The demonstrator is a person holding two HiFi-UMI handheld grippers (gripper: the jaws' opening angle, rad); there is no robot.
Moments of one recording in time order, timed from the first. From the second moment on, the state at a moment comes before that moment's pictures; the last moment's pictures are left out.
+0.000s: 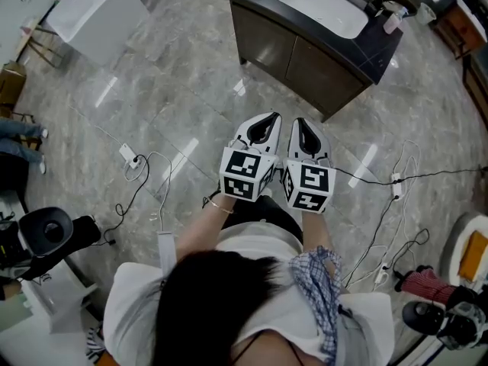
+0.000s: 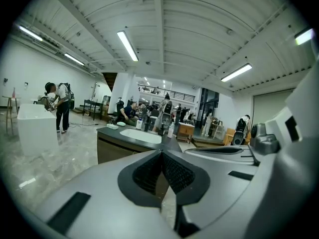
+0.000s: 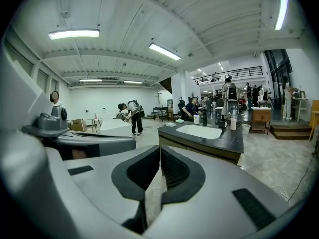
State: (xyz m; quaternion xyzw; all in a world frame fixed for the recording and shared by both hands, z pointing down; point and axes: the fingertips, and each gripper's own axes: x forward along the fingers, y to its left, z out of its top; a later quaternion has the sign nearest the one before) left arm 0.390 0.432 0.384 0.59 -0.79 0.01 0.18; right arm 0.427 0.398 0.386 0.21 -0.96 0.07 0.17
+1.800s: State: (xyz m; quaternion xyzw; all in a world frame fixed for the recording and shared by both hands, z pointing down) left arm 0.066 0.306 0.385 0.62 -0.76 0.00 0.19; right arm 0.137 0.266 0.390 0.29 -0.94 0.08 0.18
